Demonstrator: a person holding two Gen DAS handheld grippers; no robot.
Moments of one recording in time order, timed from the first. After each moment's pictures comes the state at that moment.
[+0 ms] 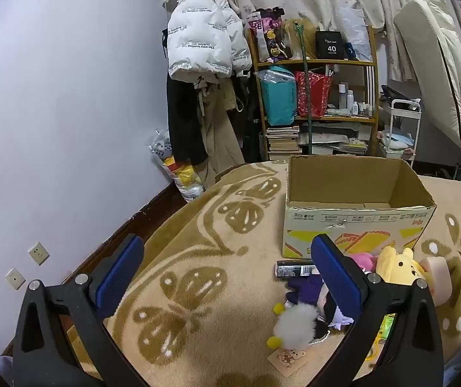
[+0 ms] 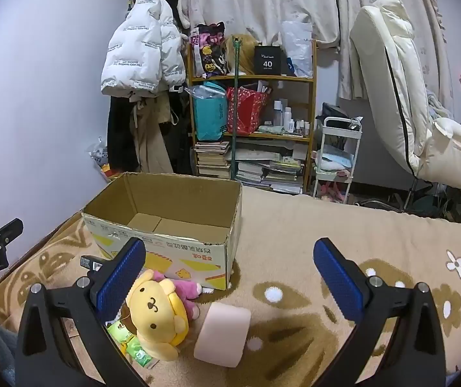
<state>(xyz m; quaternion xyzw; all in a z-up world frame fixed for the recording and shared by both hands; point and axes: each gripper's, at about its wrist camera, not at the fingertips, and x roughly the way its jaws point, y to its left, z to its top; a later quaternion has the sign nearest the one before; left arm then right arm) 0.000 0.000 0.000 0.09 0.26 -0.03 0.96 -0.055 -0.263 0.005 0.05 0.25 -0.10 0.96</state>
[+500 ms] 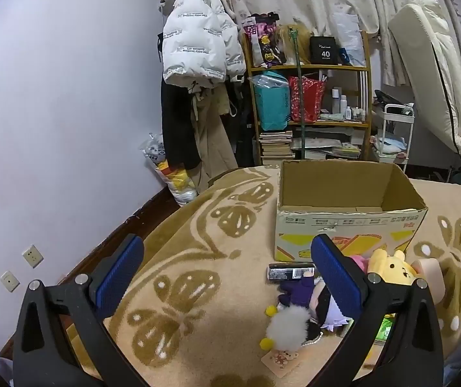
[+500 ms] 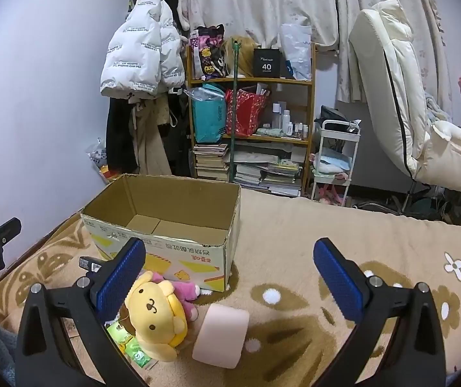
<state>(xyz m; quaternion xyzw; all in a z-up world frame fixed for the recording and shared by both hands) -0.007 0.000 0.003 0.08 0.24 -0.04 0.97 -0.056 -0.262 0.007 0.04 0.24 -0.10 0.96</state>
